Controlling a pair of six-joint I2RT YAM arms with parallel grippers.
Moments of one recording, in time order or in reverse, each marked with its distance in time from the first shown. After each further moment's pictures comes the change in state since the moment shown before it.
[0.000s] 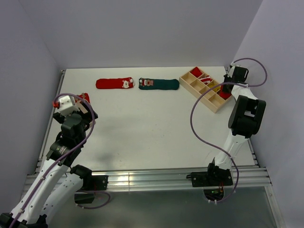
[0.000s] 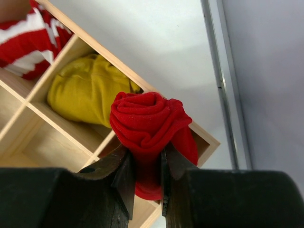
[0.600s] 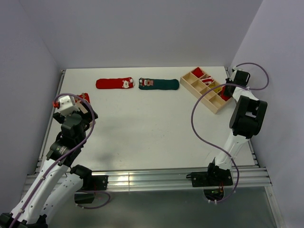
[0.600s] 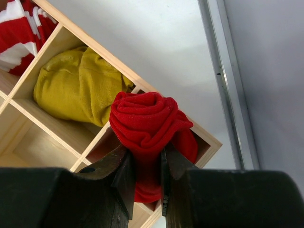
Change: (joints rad) left arm 0.000 0.000 -0.001 0.000 0.001 0.003; right arm -0.034 -0.001 -0.066 0.053 -0.027 0.041
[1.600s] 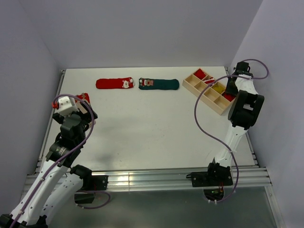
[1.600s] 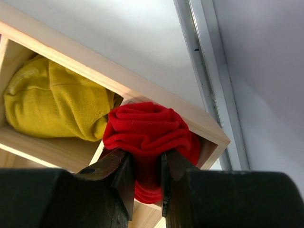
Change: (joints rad) left arm 0.000 -0.014 -0.003 0.004 0.000 0.001; right arm -0.002 0.244 0.456 -0.507 0.132 0.028
